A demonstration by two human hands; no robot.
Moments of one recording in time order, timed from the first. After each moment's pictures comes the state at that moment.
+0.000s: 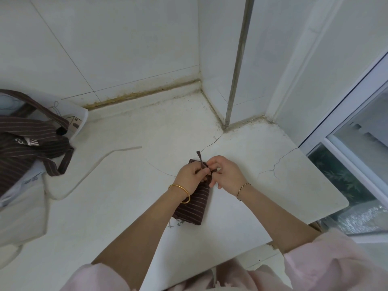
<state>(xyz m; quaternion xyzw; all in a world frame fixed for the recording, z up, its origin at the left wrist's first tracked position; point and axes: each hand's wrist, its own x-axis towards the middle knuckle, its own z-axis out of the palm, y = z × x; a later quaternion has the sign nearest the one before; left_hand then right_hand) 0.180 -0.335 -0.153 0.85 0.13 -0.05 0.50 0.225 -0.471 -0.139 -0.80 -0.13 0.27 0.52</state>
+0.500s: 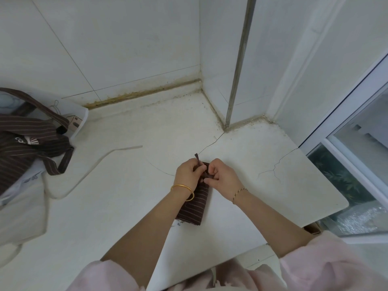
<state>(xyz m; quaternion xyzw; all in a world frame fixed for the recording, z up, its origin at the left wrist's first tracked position) 0.183 -0.338 -0.155 0.84 0.21 0.01 0.49 0.216 -0.468 -0.156 -0.84 -0.21 0.20 0.45</state>
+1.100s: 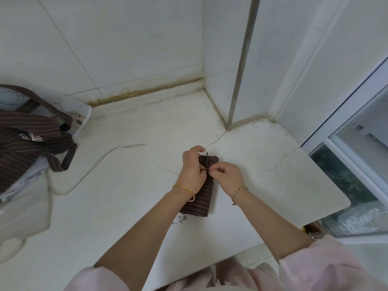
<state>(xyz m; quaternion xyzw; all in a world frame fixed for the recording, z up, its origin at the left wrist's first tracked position) 0.174 -0.339 -0.146 0.88 0.13 0.03 0.46 0.212 -0.460 -0.152 -0.80 -0.04 0.21 0.55</state>
